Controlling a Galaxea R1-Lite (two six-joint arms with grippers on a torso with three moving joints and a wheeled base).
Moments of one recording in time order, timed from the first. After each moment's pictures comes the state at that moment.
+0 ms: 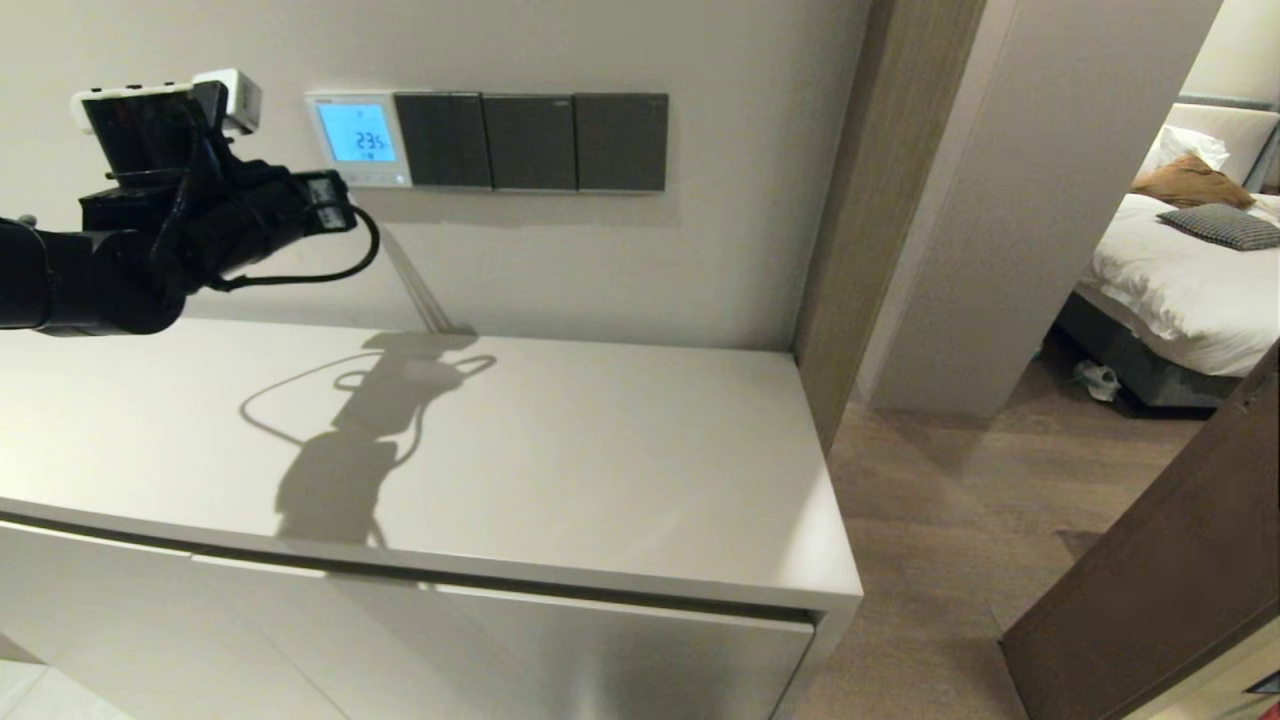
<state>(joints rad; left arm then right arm) -0.03 1.95 -1.51 -0.49 -0.07 -0.10 0.01 0.00 0.00 0.01 0.00 0.03</state>
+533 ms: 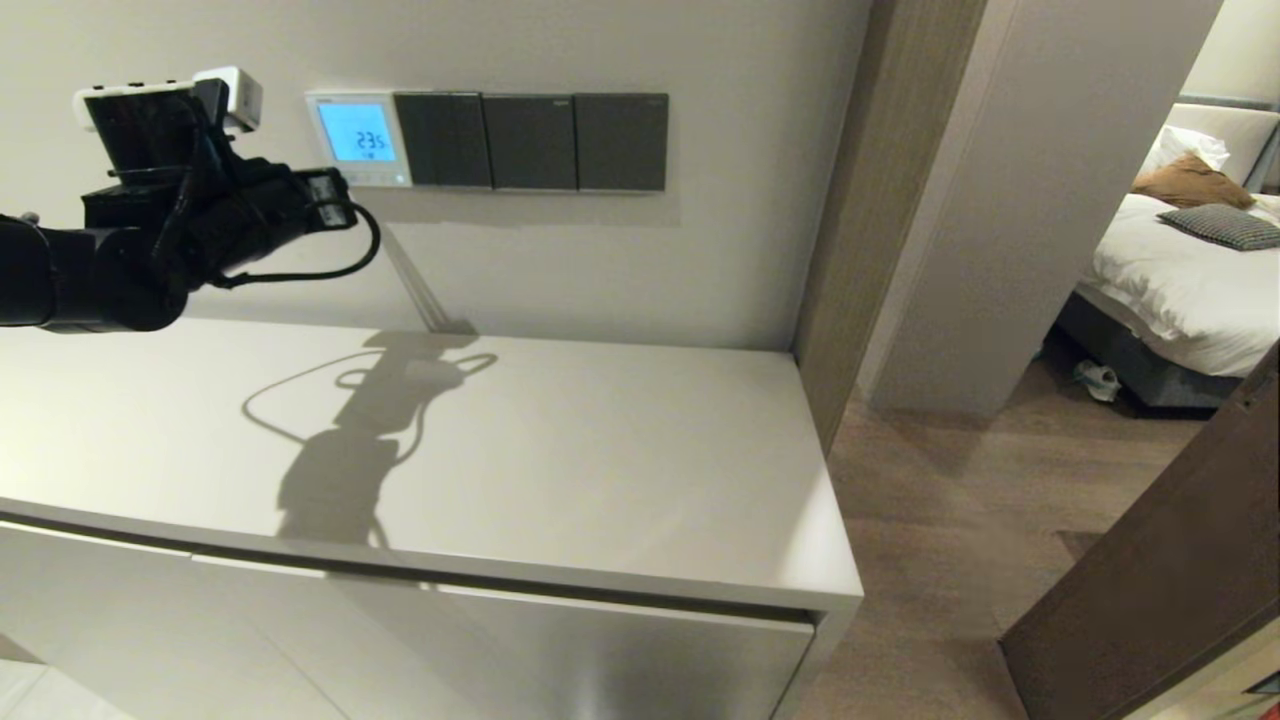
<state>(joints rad) -0.03 1.96 -1.53 -0.48 -0.07 -0.10 0.01 0.00 0.00 0.01 0.00 0.03</state>
